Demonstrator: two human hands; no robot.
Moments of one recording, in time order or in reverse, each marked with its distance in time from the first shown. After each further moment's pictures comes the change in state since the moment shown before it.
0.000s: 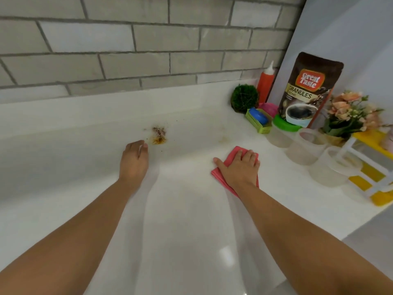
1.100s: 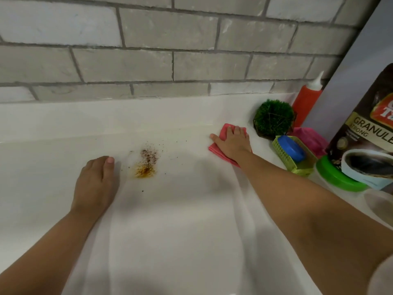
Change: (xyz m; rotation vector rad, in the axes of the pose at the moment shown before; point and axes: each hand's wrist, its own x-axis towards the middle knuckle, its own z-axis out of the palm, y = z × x) left_hand 0.075 -0.031 0.026 0.295 0.186 -0.037; right_hand 0.255 -0.072 0.006 -0.049 -0.059 -0.360
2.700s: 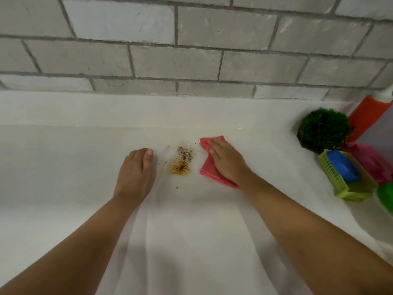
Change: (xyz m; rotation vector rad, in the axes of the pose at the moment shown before) left_hand 0.003 0.002 0.002 -0.032 0.039 -0.045; right_hand -0.055 -0.092 0.015 0.309 0.046 -0.558
